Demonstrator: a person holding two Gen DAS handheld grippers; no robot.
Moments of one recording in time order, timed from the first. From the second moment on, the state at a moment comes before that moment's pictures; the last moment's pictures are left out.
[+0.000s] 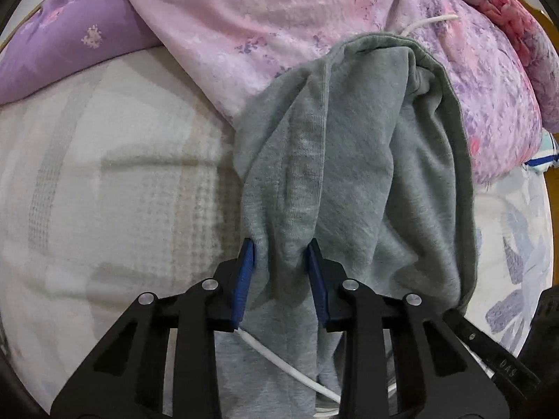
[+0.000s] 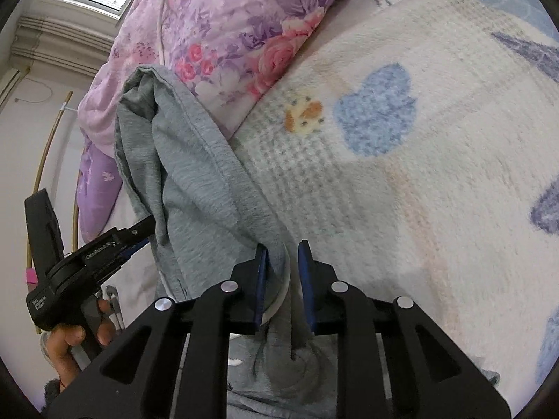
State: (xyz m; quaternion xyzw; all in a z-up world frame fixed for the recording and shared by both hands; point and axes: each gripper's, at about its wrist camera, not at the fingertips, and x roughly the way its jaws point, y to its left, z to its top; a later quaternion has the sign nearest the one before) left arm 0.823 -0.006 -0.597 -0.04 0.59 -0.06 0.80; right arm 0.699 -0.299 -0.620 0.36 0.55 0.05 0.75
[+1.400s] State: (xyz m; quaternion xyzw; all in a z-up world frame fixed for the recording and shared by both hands) left arm 0.720 0.192 -0.619 -0.21 0.63 0.07 0.75; right arm 0.728 -0.307 -0.621 0.31 0.55 0.07 0.77
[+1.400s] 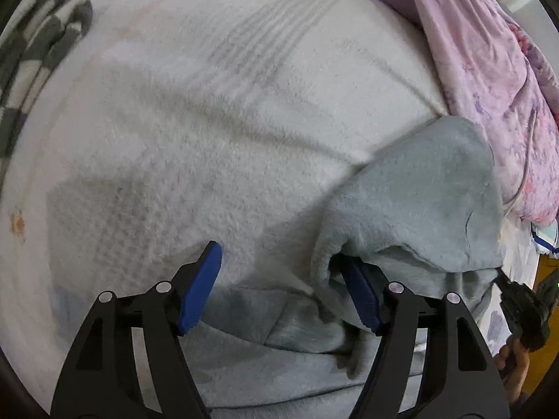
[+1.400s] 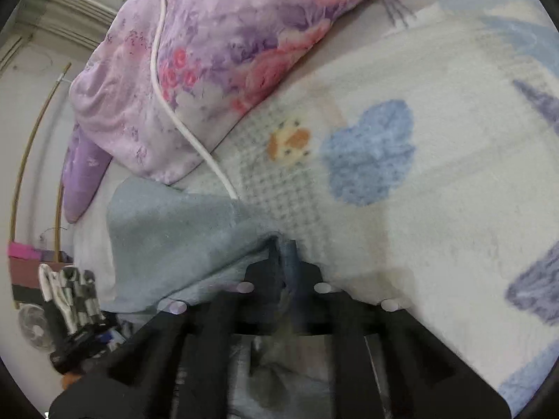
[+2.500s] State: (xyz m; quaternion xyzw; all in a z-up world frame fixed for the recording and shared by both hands) left arm 0.816 0.093 -0.620 -0.07 0.65 -0.01 0.75; right arm 0.796 -0.192 -0.628 0.17 0.57 0.20 0.78
